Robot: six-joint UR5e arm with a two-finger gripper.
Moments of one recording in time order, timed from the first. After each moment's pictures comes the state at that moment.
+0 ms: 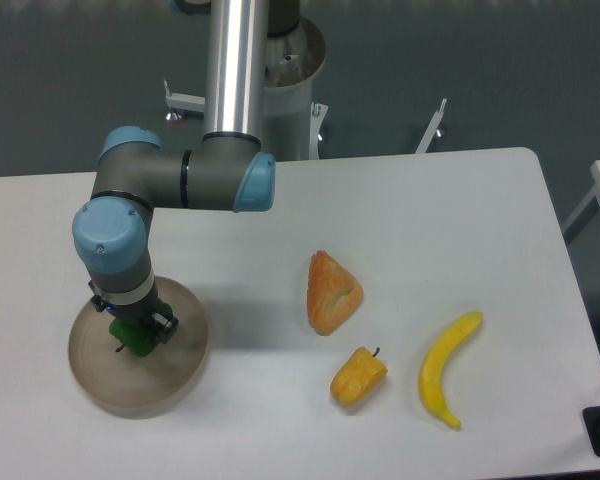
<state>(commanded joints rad) 1.78 -2.20 -1.28 -1.22 1.48 0.50</state>
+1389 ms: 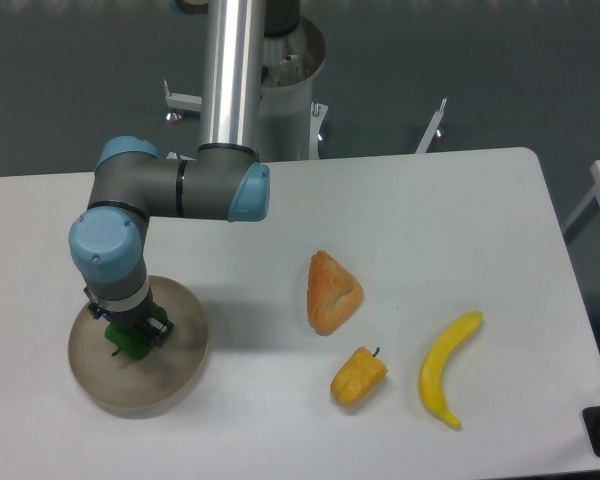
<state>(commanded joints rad) 1.78 -2.22 -1.28 -1.21 1.47 0.48</state>
